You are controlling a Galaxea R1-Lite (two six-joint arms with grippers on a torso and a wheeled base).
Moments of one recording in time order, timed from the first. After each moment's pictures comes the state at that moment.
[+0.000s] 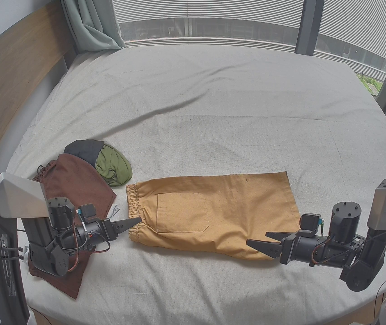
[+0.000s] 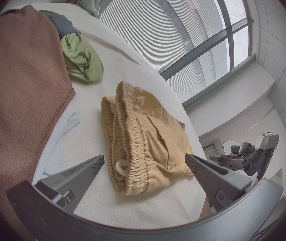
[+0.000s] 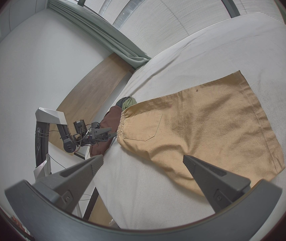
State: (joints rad) left arm -0.07 2.38 -0.49 -1.55 -0.70 -0.47; right arm 0.43 2.10 -0.22 -1.55 0.43 0.42
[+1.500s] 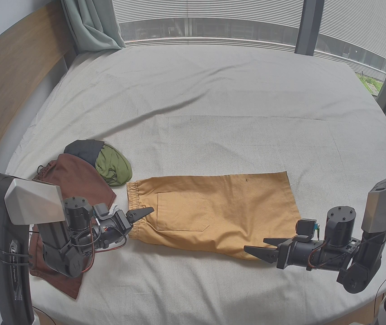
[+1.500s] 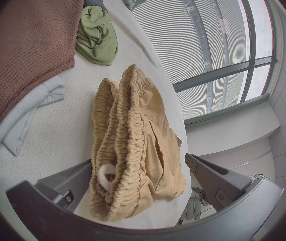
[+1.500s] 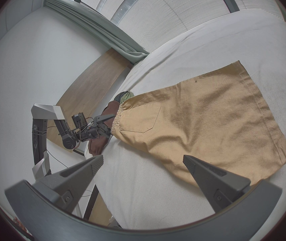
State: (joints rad) left arm -0.19 2.42 -0.57 -1.55 -0.56 -0.85; right arm 0.44 2.15 -0.21 -1.55 0.43 0.42
